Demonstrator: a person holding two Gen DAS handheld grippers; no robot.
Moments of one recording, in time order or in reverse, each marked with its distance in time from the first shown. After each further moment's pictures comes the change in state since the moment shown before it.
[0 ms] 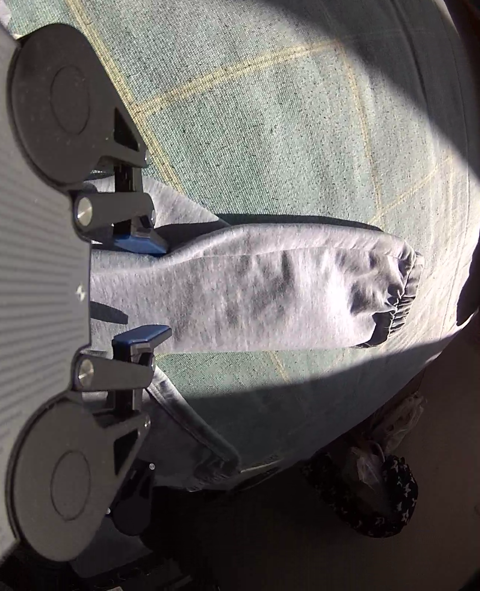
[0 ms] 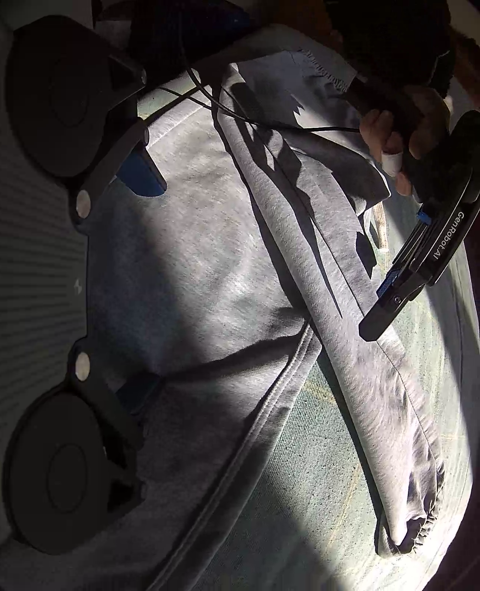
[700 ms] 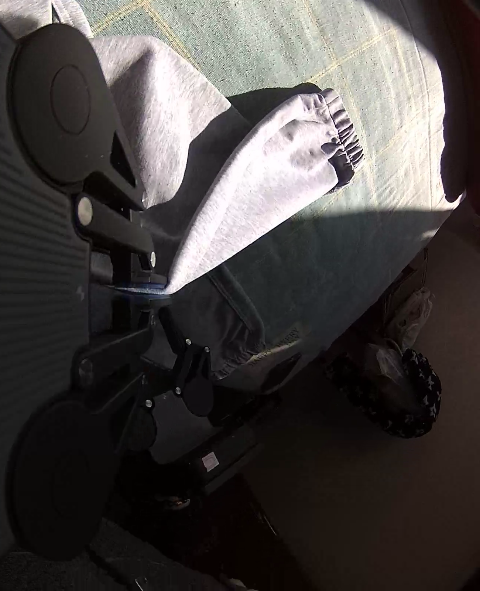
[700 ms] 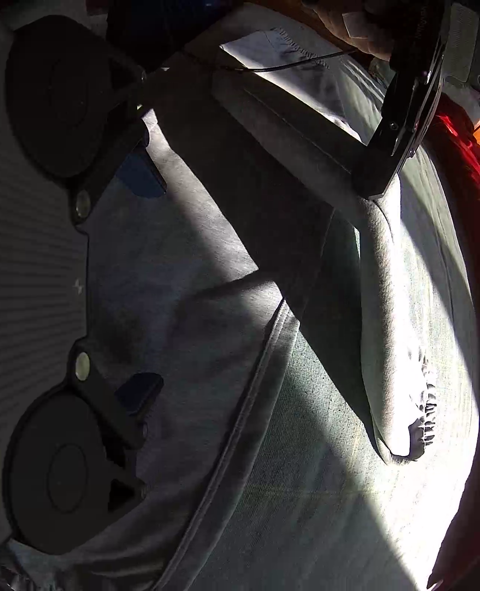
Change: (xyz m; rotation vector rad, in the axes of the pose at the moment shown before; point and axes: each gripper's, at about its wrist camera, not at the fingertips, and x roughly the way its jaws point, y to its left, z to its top) left arm -0.037 -0.106 -0.022 0.185 -0.003 -0.225; right arm -0.043 -0.040 -0.016 0.141 -0.027 -0.051
